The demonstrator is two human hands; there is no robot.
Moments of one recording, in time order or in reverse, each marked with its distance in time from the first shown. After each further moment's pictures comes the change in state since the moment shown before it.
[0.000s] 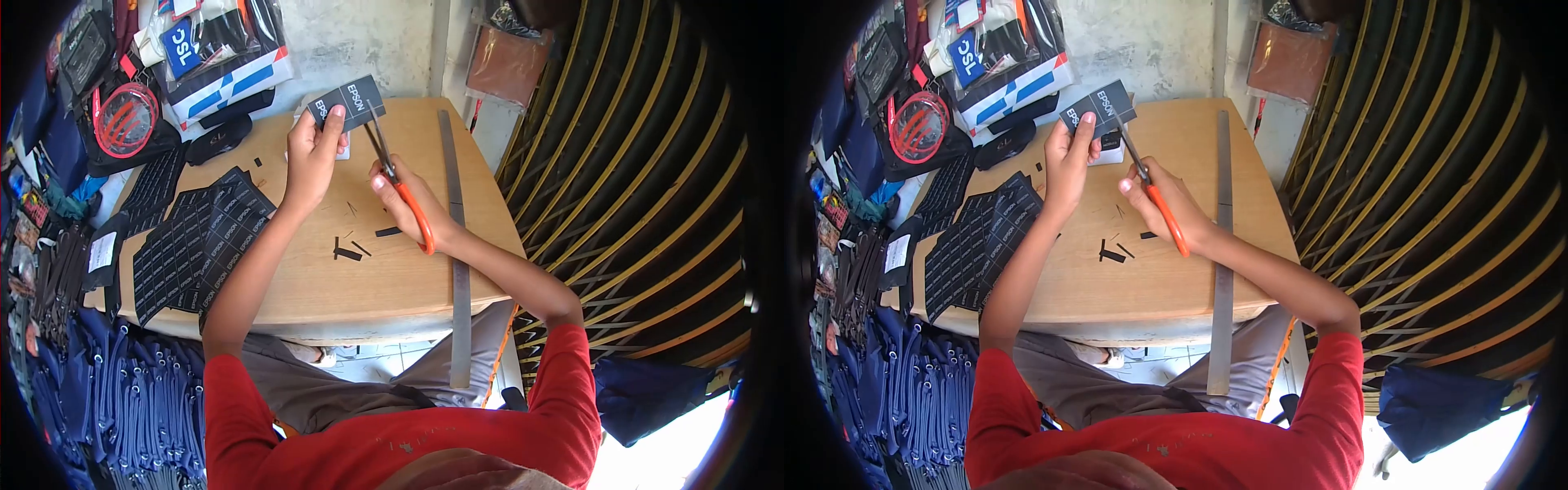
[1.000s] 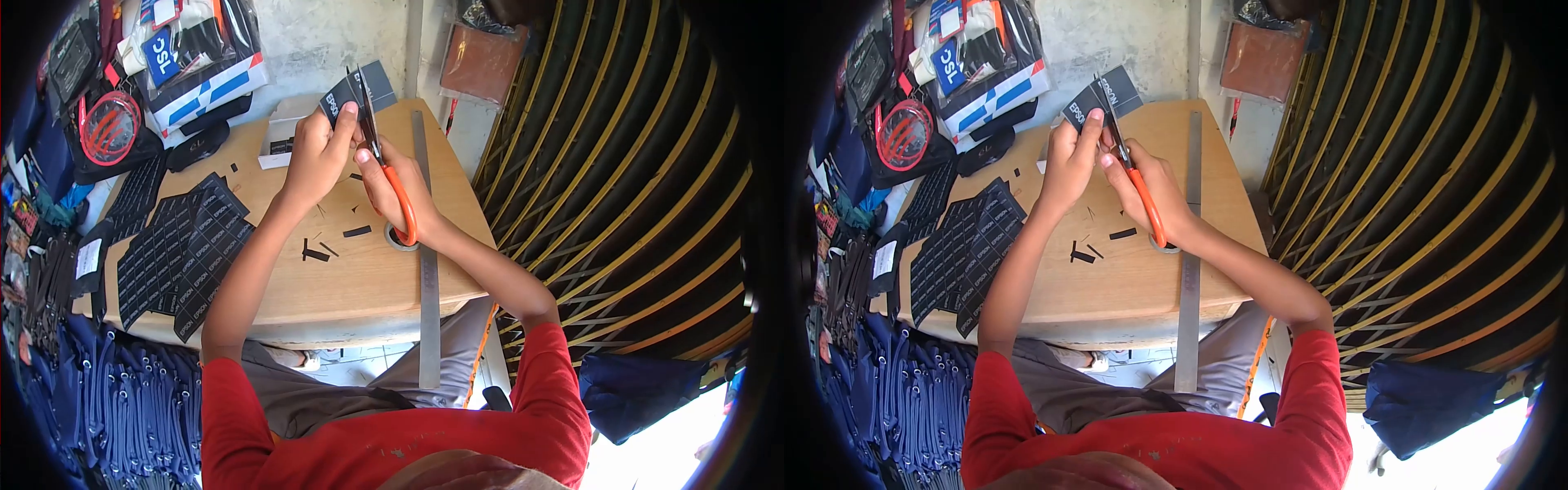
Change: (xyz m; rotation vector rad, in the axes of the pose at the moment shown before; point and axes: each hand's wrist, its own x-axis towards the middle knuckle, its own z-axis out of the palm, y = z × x) left_hand 0.002 0.015 0.048 0.258 -0.134 0.219; right_hand -0.002 -0.023 -0.024 0.023 0.180 -0.066
